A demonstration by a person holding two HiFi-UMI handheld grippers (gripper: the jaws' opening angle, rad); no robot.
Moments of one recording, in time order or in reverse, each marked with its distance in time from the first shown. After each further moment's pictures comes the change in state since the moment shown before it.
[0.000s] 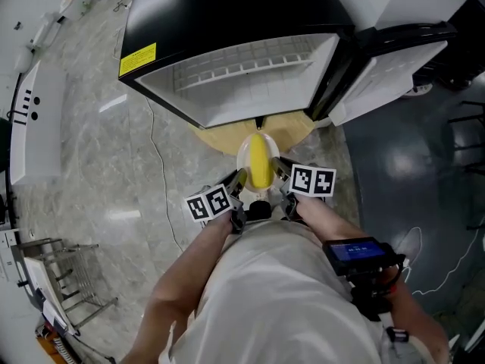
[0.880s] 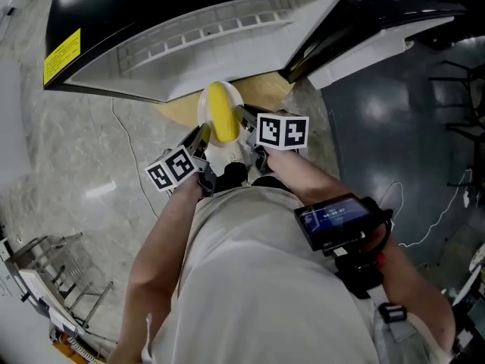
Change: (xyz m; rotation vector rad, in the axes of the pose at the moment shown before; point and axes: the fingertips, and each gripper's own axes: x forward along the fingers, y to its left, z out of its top) left arm 0.051 0.051 0.053 -0.028 0.000 0.006; right arm 0.081 -0.013 0.044 -0.018 0.002 -0.011
